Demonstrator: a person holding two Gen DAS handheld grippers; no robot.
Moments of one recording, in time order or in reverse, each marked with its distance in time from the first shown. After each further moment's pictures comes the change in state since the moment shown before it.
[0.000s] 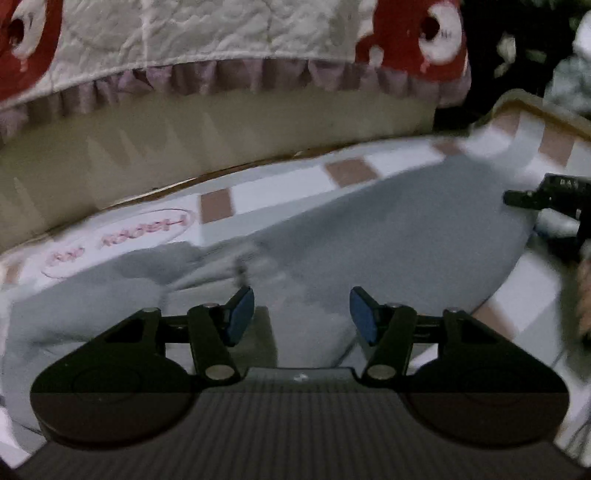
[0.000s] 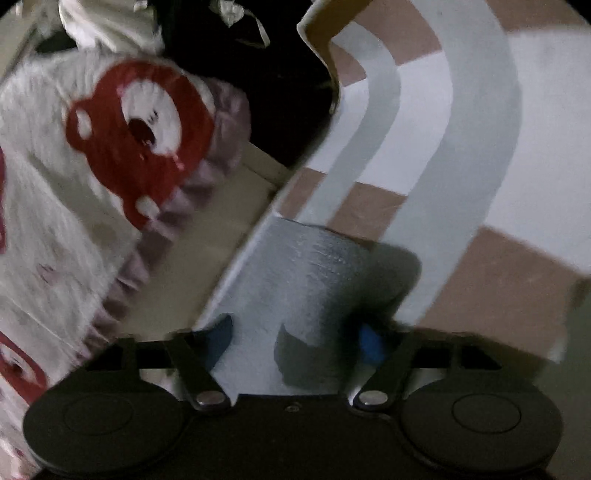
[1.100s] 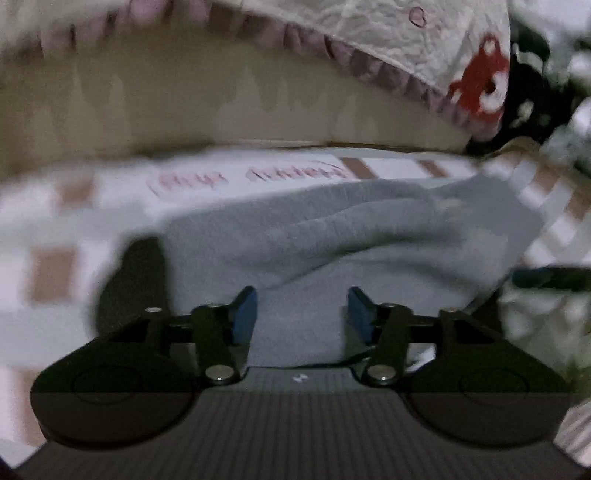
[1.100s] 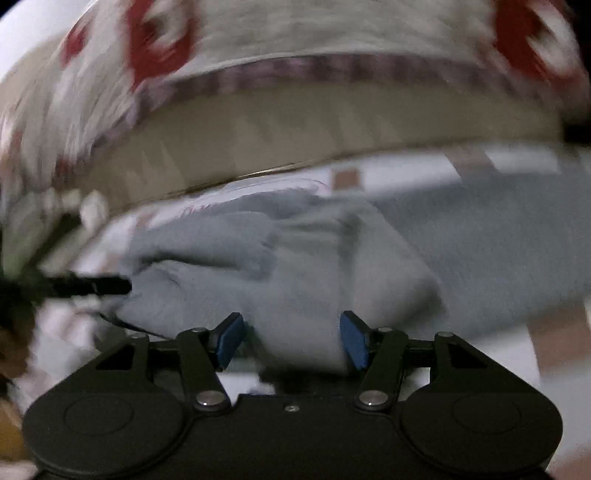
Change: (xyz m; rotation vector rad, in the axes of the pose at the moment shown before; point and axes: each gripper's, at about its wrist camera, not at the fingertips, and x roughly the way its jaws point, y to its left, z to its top) left arm -0.067 0.269 -0.078 -0.070 -0.056 -0.138; right arm -0.039 0.207 -0.248 -0.748 0.328 0.037
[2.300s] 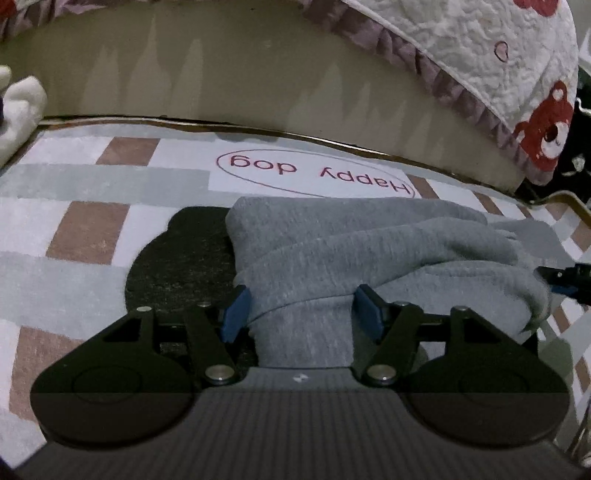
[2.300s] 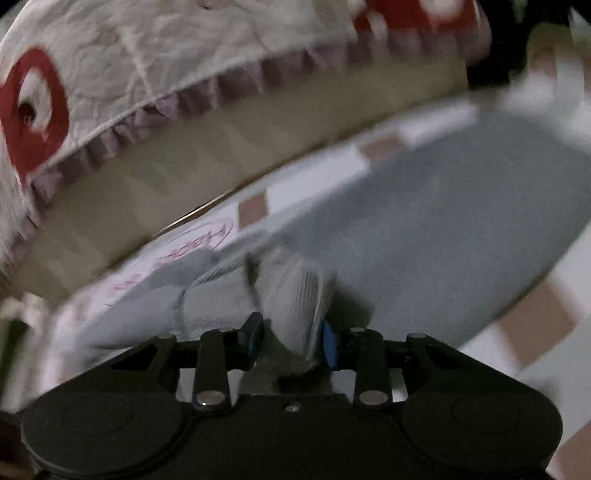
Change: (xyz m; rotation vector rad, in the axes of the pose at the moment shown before) left arm 0.030 0.058 -0.013 -0.281 0.017 0.004; right arm 0.033 0.013 0.036 0.170 -0.065 -0.304
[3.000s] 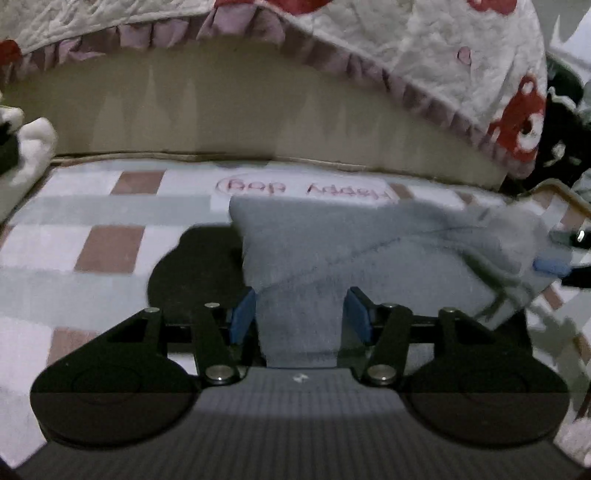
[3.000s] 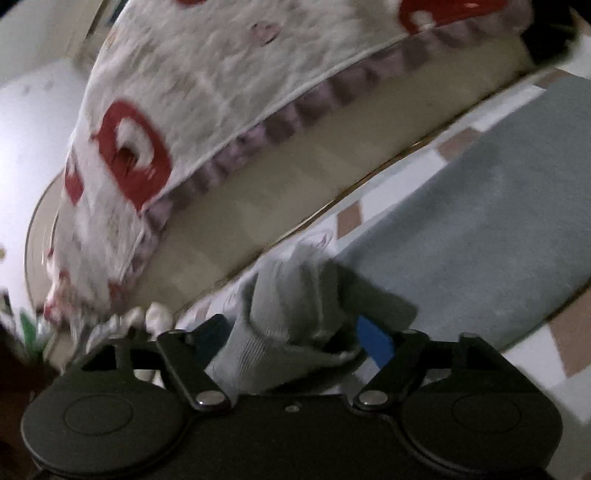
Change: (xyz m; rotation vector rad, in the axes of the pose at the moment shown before) left arm -0.043 -0.007 -0.018 0.084 -0.124 -0.028; right arm -0.014 -0.054 -0.011 0.126 0.018 0.513
